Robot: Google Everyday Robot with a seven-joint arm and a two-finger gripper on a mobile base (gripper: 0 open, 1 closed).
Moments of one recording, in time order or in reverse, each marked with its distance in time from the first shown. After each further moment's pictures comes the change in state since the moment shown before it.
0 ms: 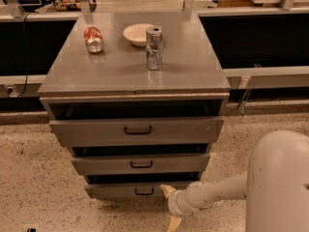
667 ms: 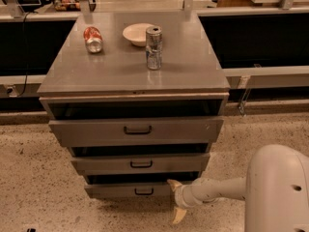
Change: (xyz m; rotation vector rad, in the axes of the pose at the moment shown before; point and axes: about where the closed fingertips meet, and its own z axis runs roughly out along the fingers) arm 0.069 -0.036 0.039 0.043 0.016 -0.001
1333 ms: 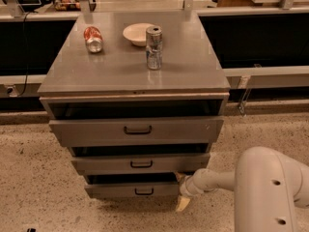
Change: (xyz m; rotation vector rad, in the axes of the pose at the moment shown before) arm 0.056 -0.053 0.021 0.045 0.065 0.021
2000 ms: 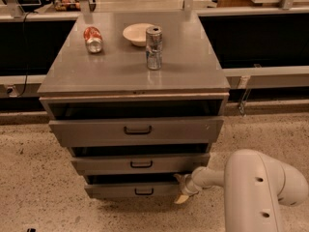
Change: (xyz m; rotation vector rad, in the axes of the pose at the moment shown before) arm 0.026 -0.014 0.031 -0.009 0.028 0.042
